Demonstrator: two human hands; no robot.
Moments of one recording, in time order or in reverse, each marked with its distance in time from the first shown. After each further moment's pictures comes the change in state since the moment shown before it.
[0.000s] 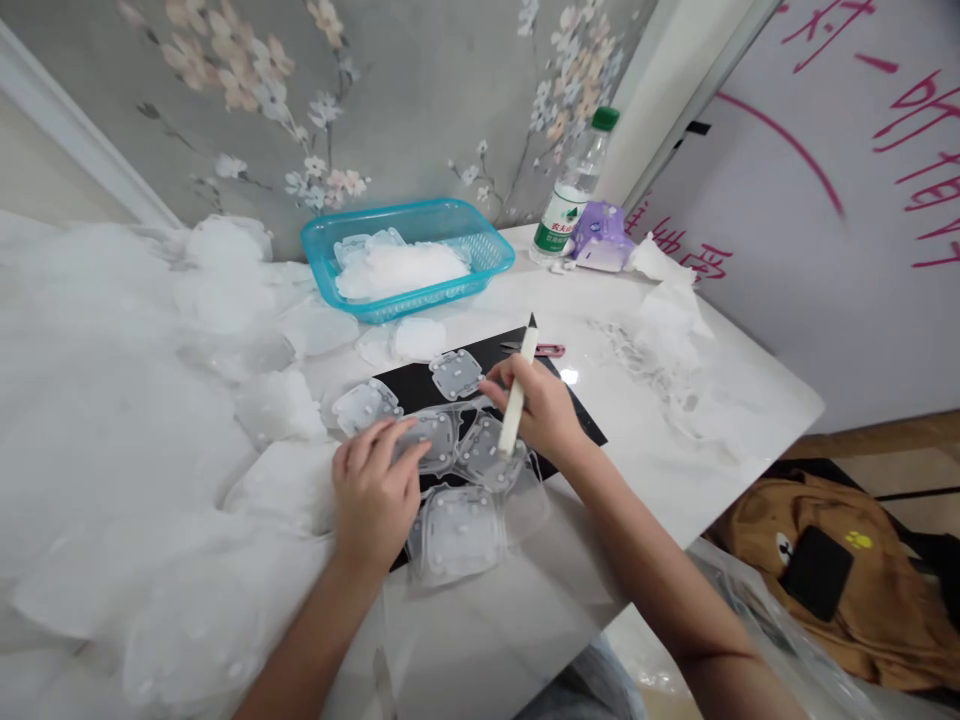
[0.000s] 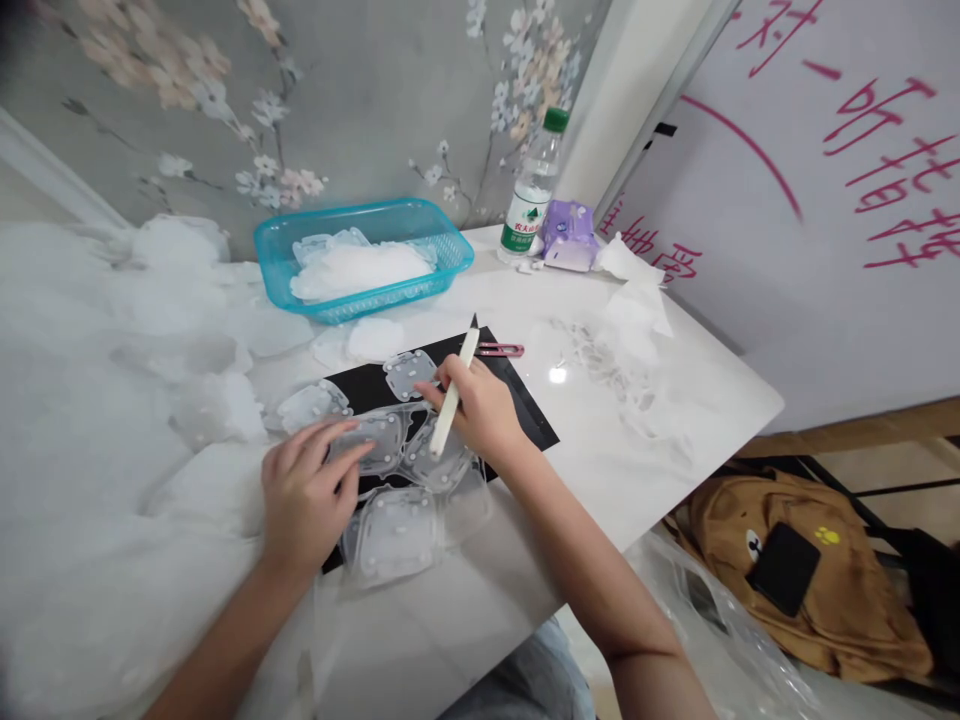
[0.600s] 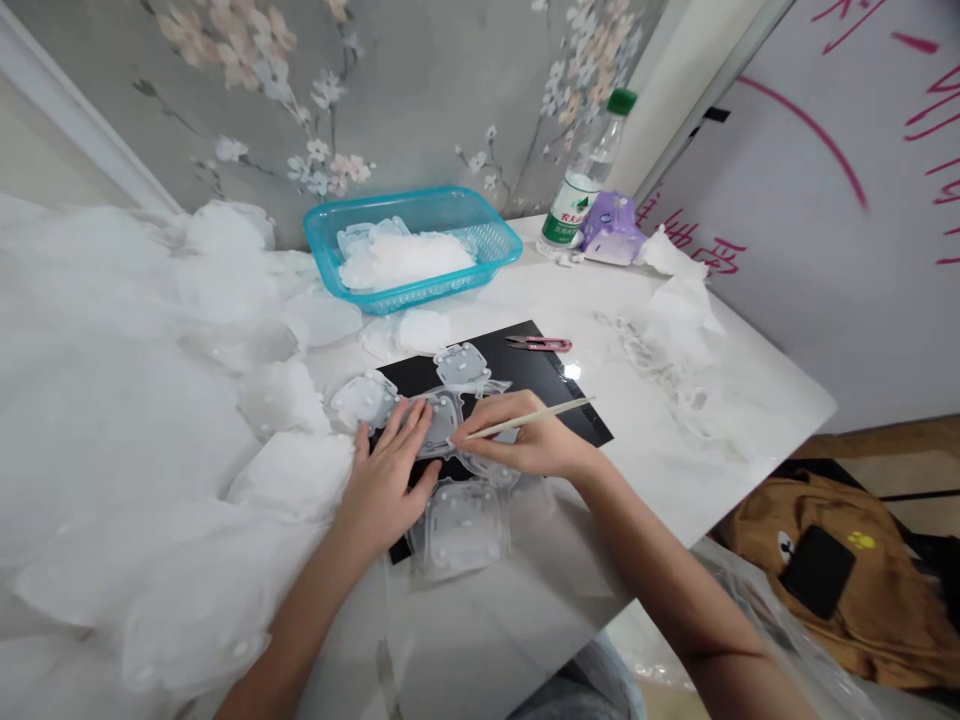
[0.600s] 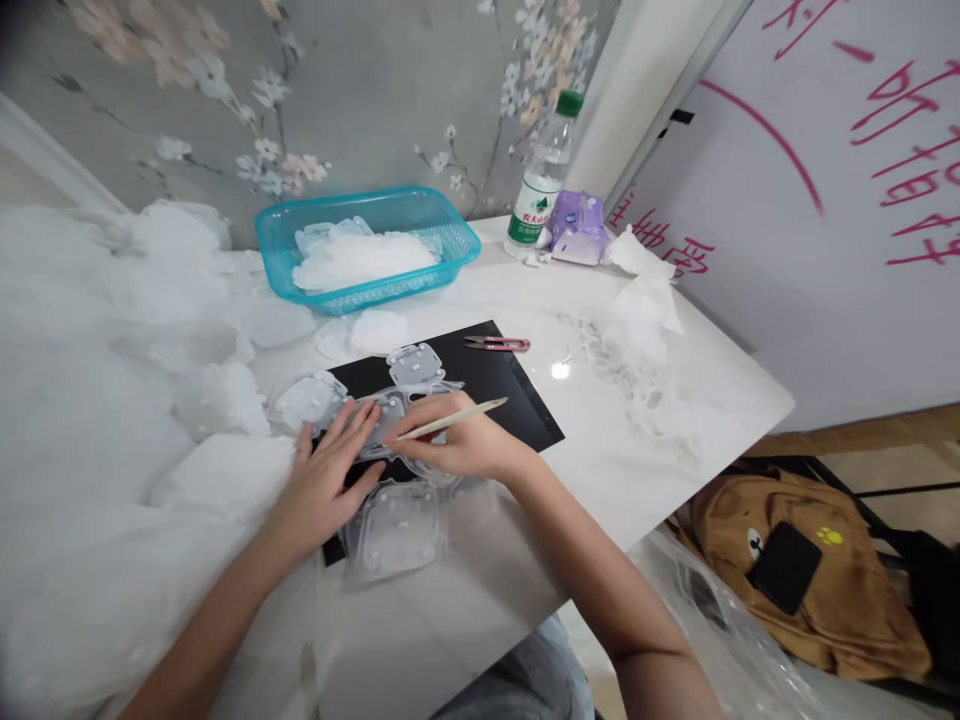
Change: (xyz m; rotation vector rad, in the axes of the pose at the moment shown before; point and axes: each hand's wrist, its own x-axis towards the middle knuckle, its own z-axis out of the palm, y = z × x) left_hand 0.005 -0.009 0.002 -0.216 -0.460 -0.149; right_hand -0.007 -0.017 -0.002 0.582 -0.371 -0.235
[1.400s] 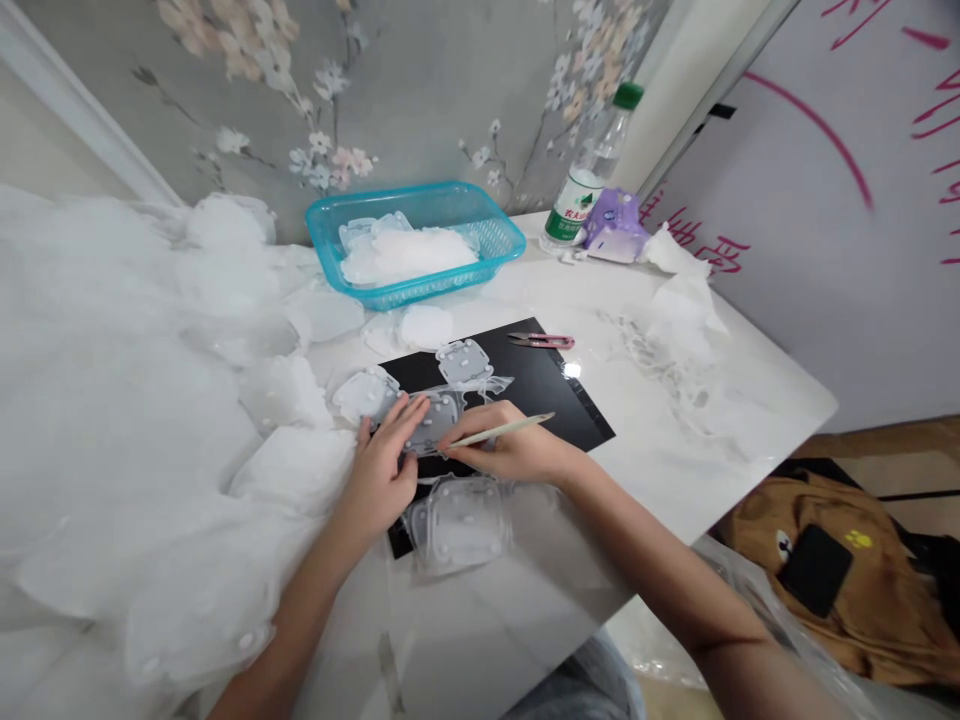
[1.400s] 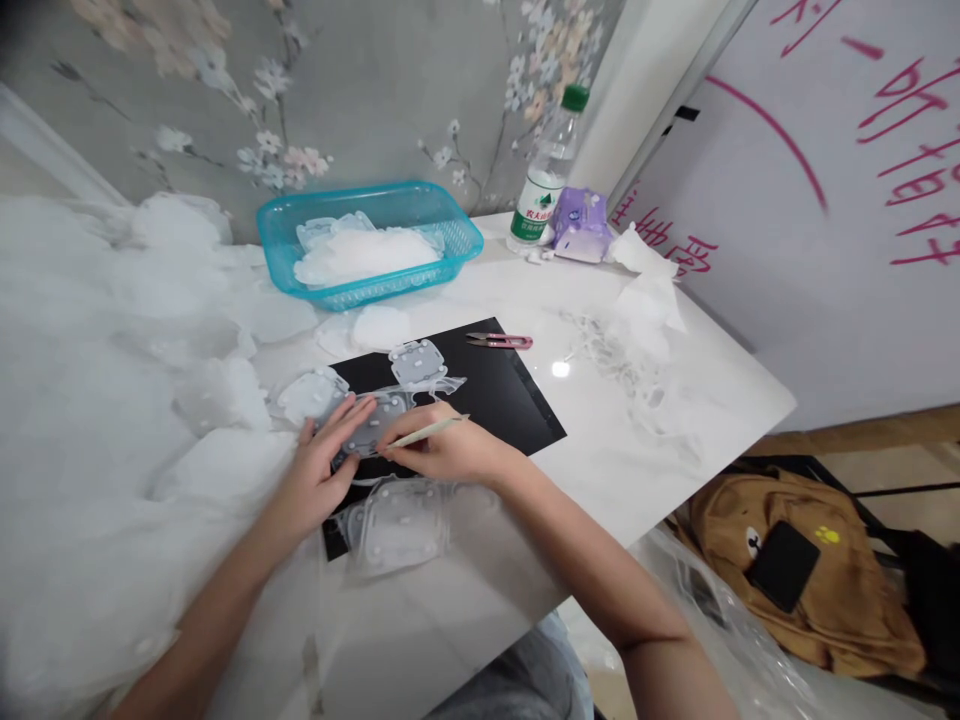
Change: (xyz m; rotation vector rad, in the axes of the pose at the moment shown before) left_hand 0.002 -0.004 -0.005 -0.148 0.003 -0.081; right_hand 0.004 0.011 0.019 -0.094 -0.123 -0.053
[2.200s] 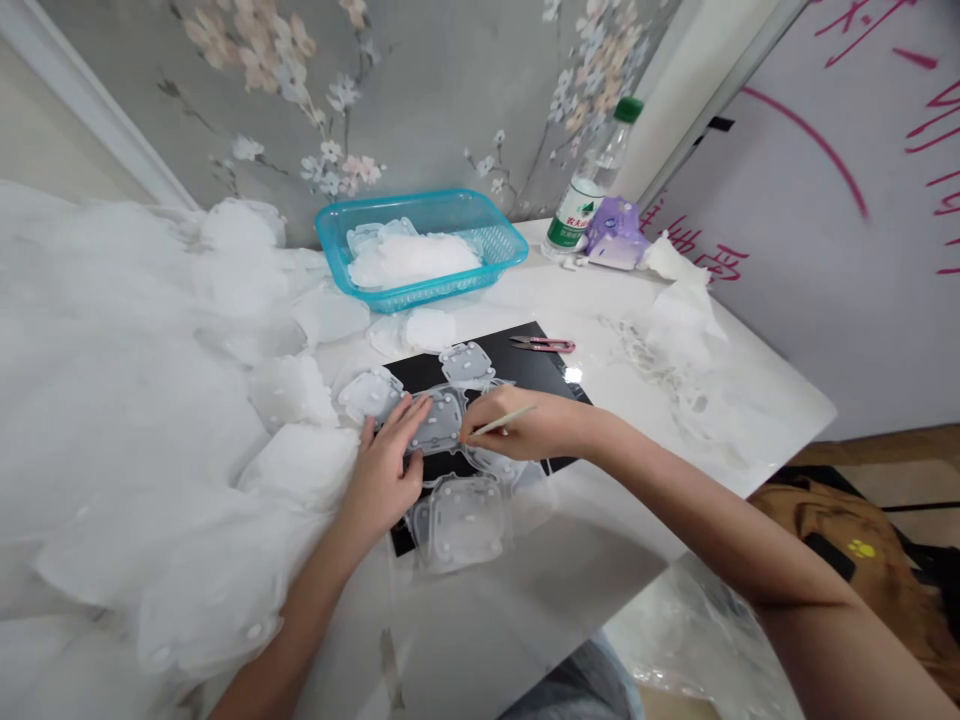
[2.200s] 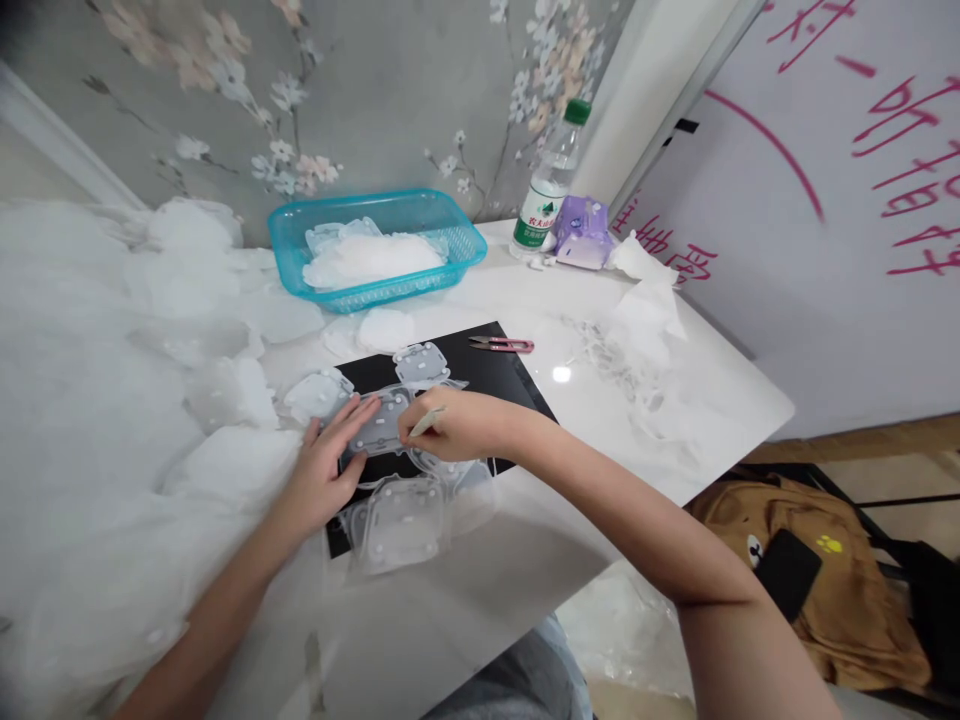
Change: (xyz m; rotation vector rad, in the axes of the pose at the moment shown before) left_hand 0.000 0.002 0.001 0.062 0.007 -0.020; right_hand 0.018 -0.012 -0.039 -0.261 -0.409 0.030
